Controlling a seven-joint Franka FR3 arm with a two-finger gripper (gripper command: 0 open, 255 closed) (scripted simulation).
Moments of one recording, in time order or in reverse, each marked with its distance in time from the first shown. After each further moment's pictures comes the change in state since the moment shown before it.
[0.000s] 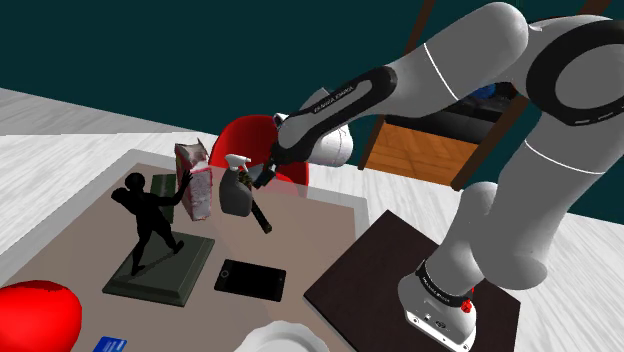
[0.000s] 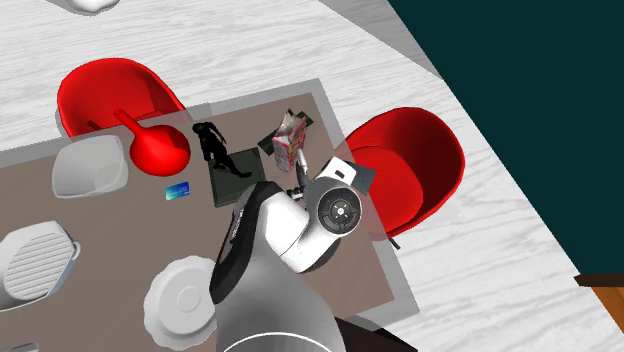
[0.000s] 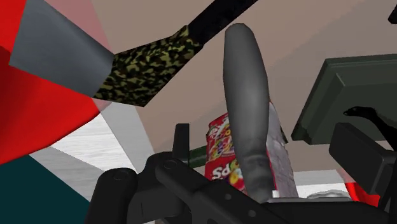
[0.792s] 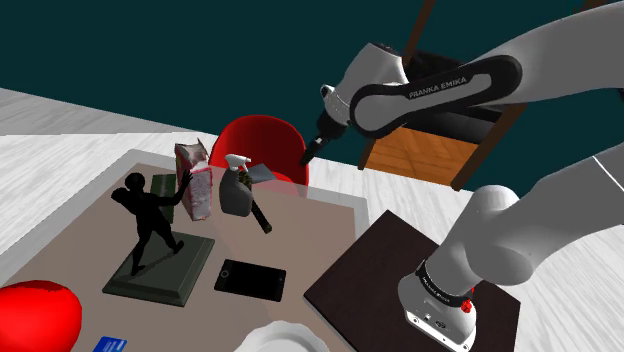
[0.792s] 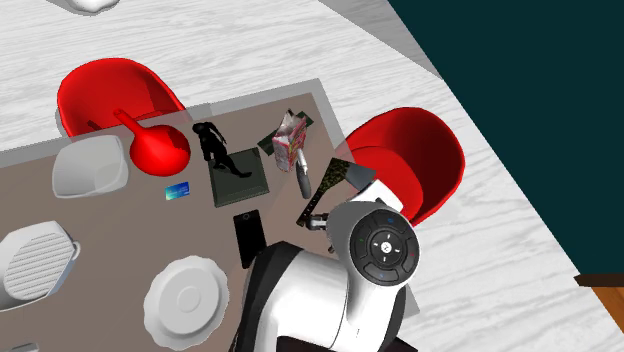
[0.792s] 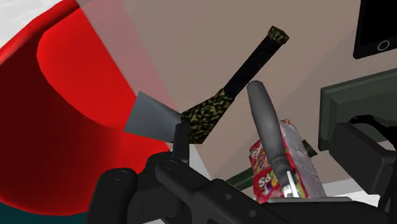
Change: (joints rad) arm -0.249 -0.484 0.038 -0.190 -0.633 -0.419 0.650
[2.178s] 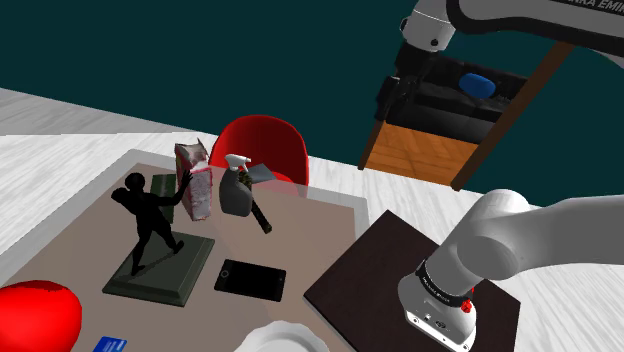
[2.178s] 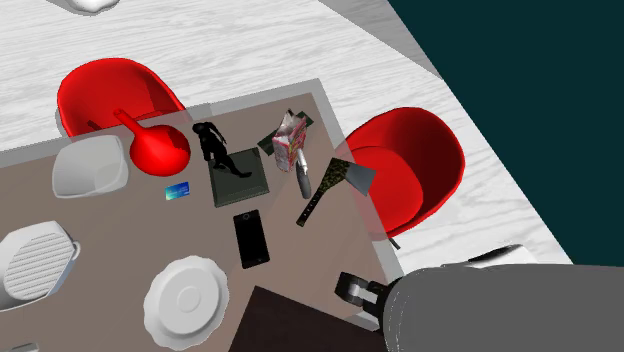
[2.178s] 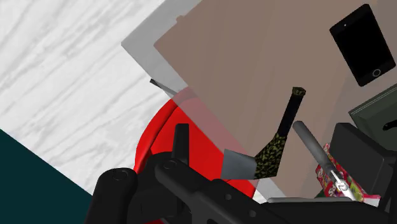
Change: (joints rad) arm -0.219 -0.374 0.056 0.289 -0.149 -0.911 0.286
